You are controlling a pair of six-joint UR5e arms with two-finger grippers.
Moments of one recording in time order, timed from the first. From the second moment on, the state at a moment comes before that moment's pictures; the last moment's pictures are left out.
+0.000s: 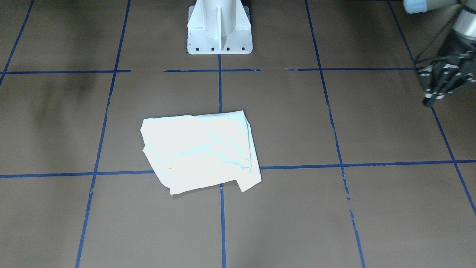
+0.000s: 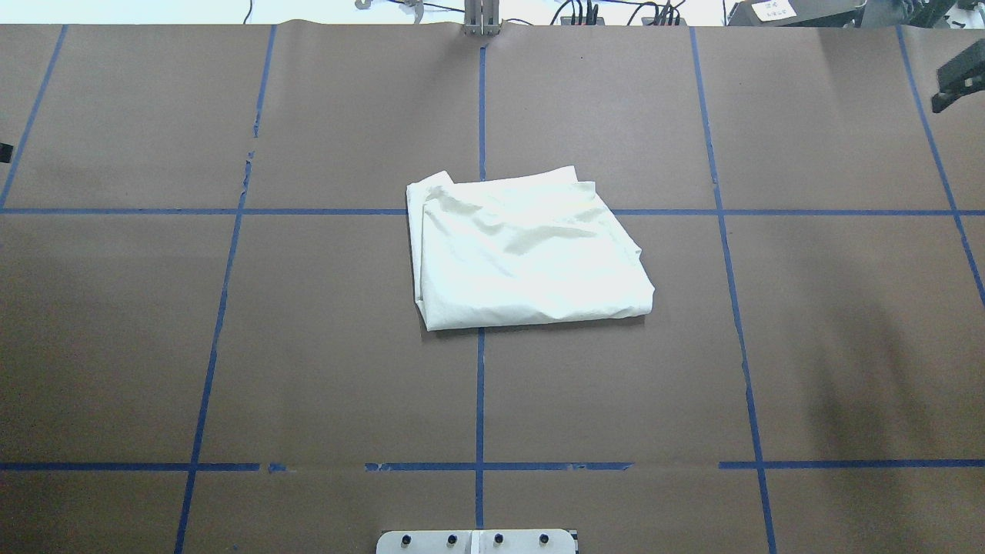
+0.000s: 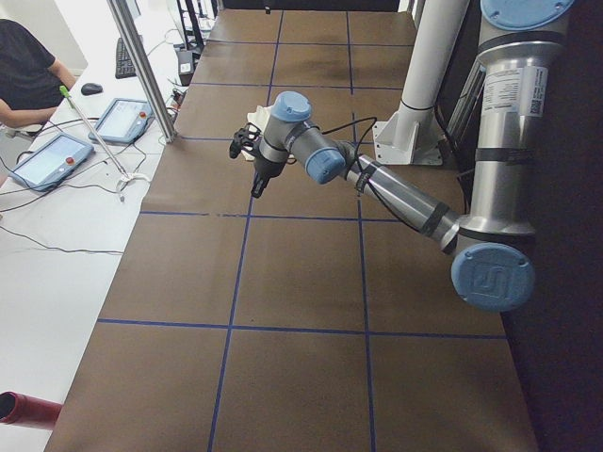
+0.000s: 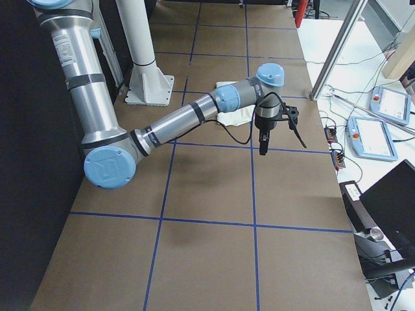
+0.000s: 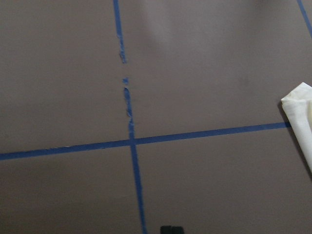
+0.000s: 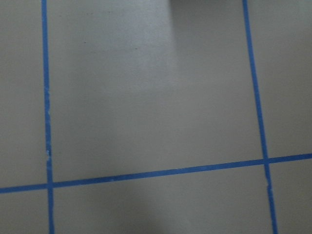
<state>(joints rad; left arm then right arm) -1.30 -1.57 -2.05 -1.77 -2.10 -0.38 1.40 -1.36 1.84 -1.76 2.23 0.39</state>
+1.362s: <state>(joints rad) -1.60 -1.44 -1.84 -1.57 -2.33 0.00 1.55 -1.64 1.81 -1.73 2.35 0.11</state>
